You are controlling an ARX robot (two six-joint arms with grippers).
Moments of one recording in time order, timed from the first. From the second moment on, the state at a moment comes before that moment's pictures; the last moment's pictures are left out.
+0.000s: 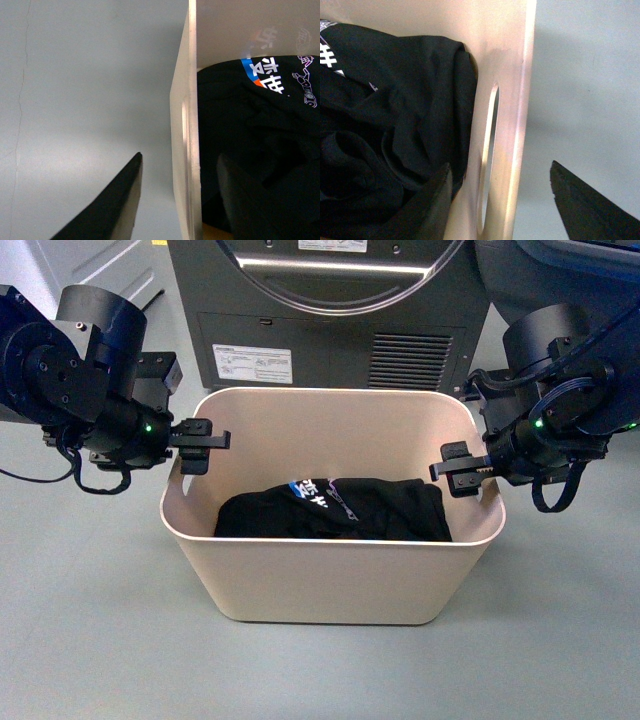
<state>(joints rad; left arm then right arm) -0.10 2.41 1.32 0.20 -0.03 -0.04 0.16 2.44 1.36 0.07 0.11 -0.02</state>
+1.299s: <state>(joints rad) -0.10 2.27 1.32 0.12 -0.05 -0.06 0.15 2.31 1.33 0.03 0.07 0.00</state>
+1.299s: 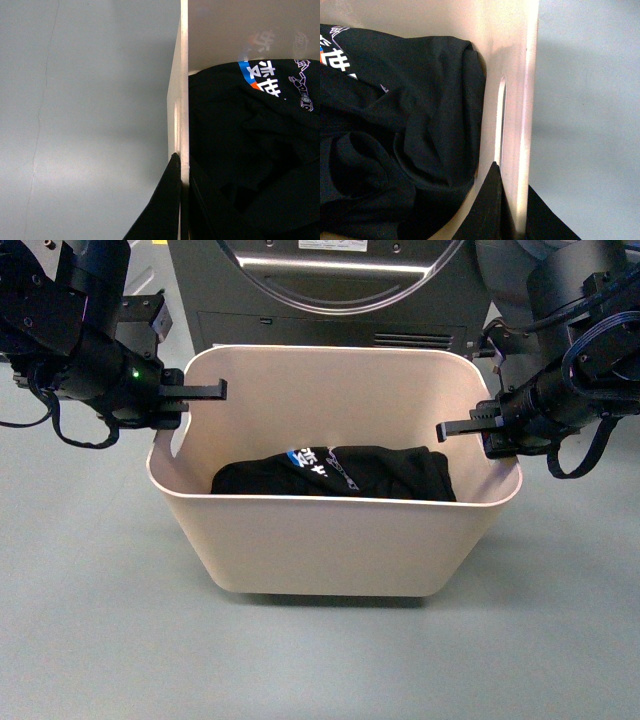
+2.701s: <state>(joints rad) -0.10 2.27 1.32 0.12 -0.05 -0.05 0.15 2.30 1.33 0.04 0.07 -0.01</state>
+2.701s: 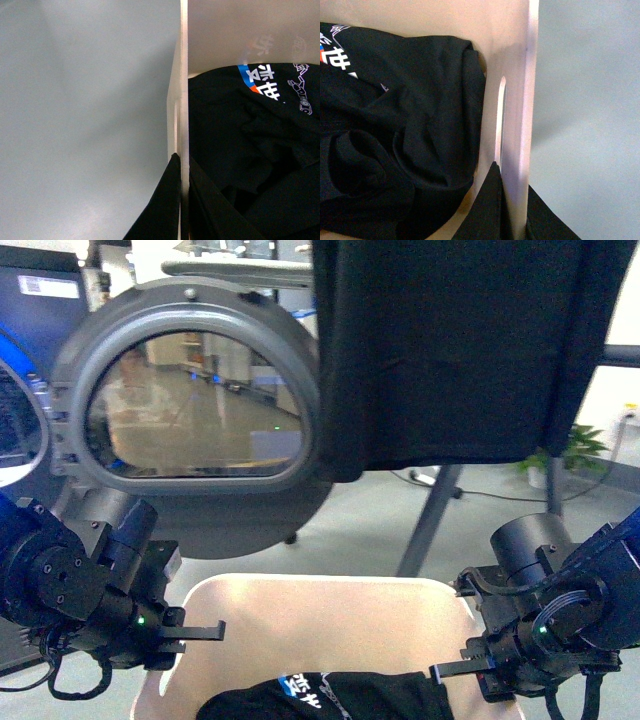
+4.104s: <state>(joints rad) -0.13 2.27 1.32 0.12 -0.02 -0.05 0.11 2.30 1.32 0.04 0.09 -0.01</state>
